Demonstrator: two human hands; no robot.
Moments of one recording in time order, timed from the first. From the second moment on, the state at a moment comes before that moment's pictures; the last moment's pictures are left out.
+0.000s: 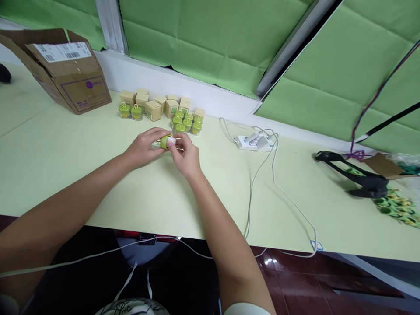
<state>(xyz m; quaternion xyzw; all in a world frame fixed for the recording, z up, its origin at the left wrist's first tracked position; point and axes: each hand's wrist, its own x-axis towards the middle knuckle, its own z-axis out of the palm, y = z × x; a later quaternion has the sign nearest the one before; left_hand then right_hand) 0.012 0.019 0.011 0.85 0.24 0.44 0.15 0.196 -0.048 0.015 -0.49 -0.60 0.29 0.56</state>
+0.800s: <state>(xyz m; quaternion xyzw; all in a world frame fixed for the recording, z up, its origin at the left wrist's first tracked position) 0.013 0.015 0.012 0.84 0.22 0.47 0.14 0.195 -0.048 0.017 -0.49 -0.59 0.29 0.57</state>
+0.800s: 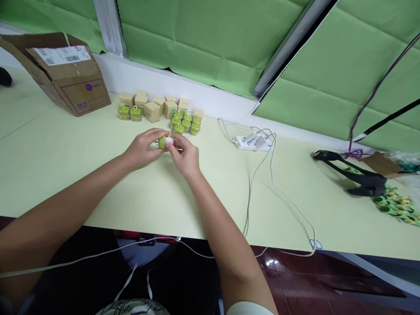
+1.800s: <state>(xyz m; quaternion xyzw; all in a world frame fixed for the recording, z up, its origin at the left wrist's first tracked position) 0.014 0.009 0.020 0.87 0.23 0.42 0.12 0.188 -0.045 0.022 -0.47 -0.46 0.49 0.57</state>
